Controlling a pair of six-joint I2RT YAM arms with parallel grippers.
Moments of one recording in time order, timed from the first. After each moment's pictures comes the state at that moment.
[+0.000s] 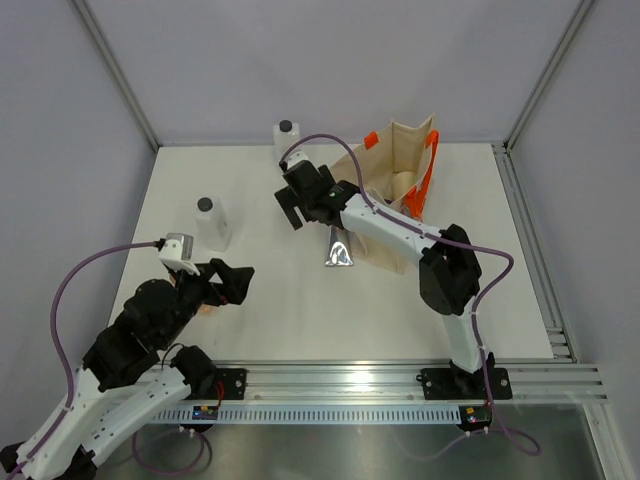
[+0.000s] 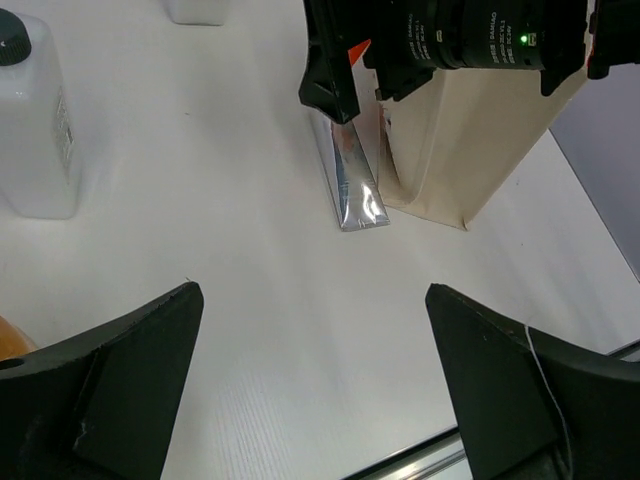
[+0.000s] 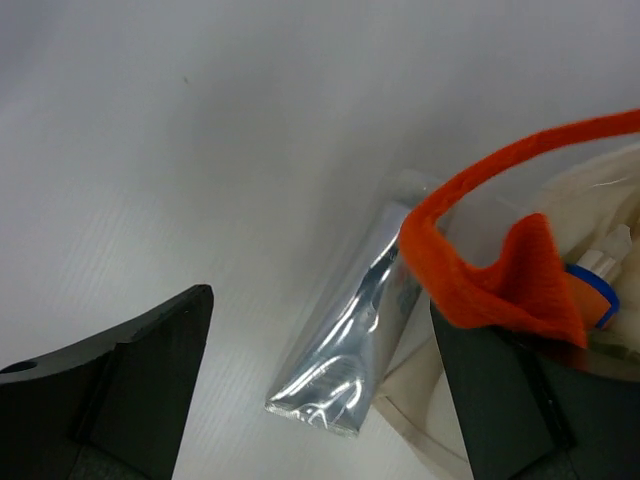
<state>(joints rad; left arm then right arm) -0.75 0.34 0.76 -0.67 -0.32 -0.48 0.82 2.10 1.90 -0.57 0.37 0.13</state>
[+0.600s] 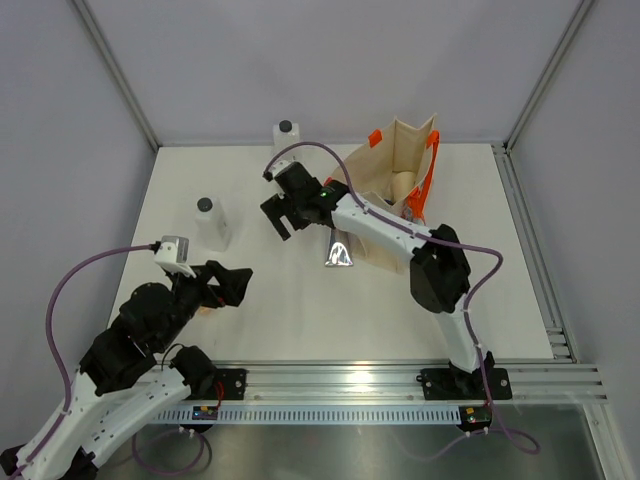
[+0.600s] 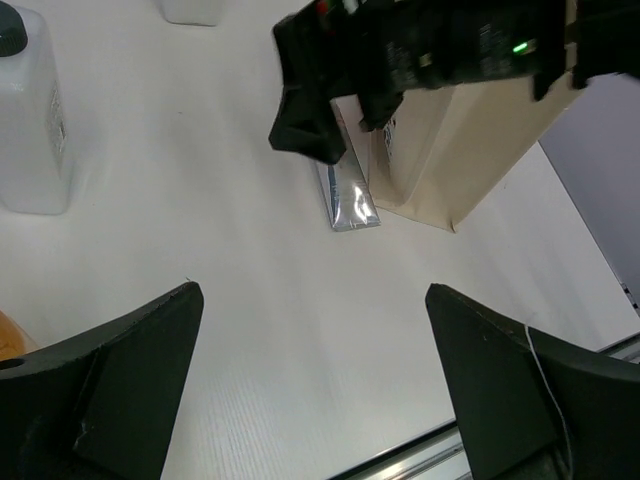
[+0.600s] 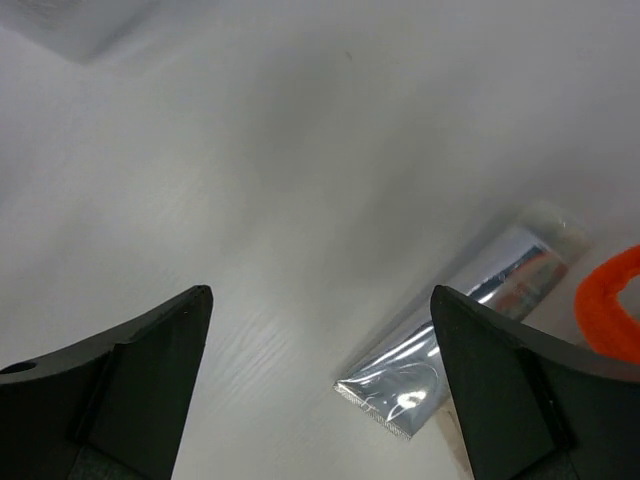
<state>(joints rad) -0.75 0.31 0.75 -0.67 -0.31 -0.50 0.85 2.08 1.94 -0.62 0.07 0.01</state>
